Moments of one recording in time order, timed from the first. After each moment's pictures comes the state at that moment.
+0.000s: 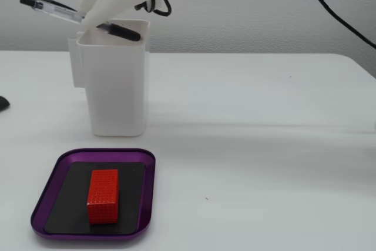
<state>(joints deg) 17.2 76.6 60.4 52.5 33.5</state>
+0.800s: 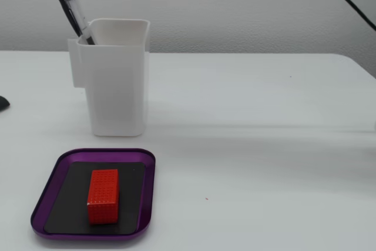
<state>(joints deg) 16.9 76.3 38.1 73.1 19.7</state>
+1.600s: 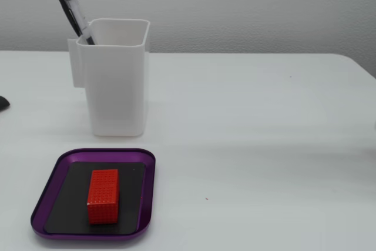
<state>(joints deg) 16.7 123.4 54.3 98.1 -2.5</state>
